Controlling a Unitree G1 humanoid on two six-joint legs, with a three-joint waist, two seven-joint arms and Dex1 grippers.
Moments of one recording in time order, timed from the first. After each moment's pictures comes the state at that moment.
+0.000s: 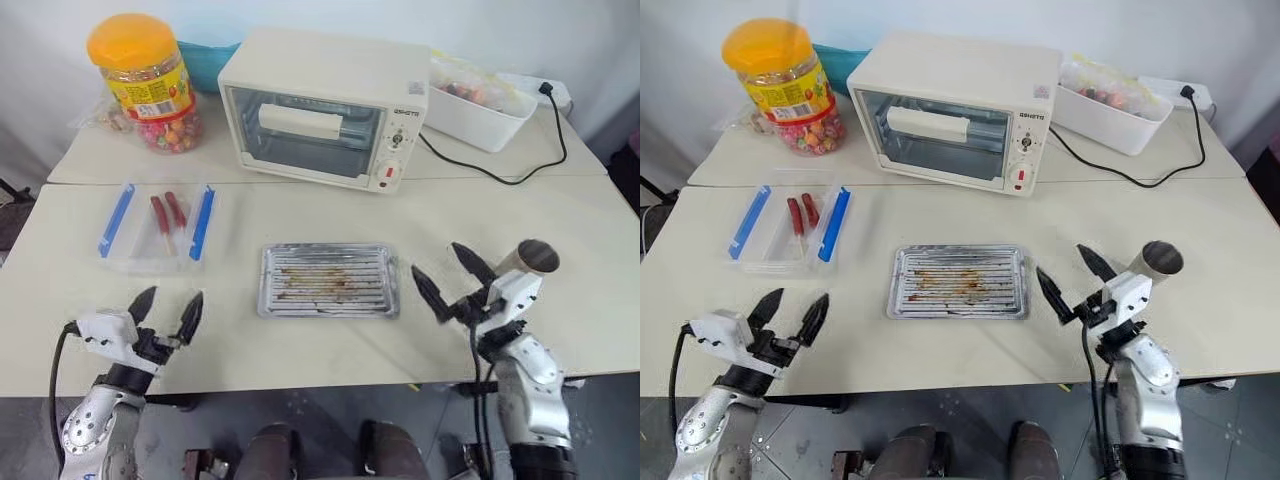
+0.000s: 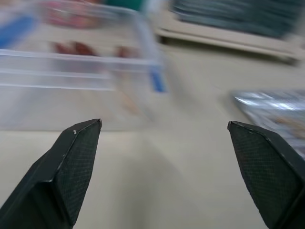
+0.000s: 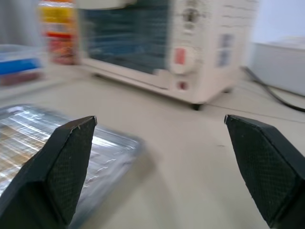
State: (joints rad) left arm 0.25 0.13 0.42 -0.34 -0.40 0.06 -0.24; right arm -0.10 -0.18 -0.21 0.06 0.28 -0.30 0.59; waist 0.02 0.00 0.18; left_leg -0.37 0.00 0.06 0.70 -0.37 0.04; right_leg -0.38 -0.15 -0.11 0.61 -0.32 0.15
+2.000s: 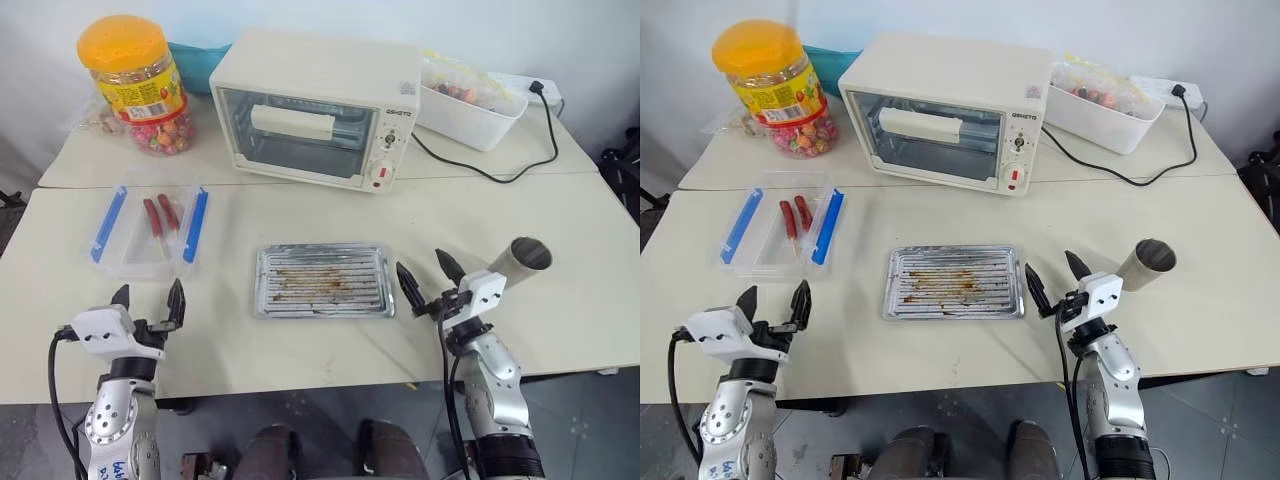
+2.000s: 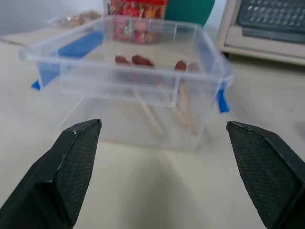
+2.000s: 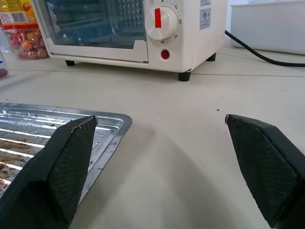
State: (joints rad) left arm 0.20 0.12 0.40 -0.25 -0.31 -0.03 -0.13; right arm -0.09 -0.16 -0.13 0.10 0.32 -0.26 0.53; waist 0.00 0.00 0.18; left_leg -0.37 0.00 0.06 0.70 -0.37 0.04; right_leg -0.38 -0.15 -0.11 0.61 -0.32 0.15
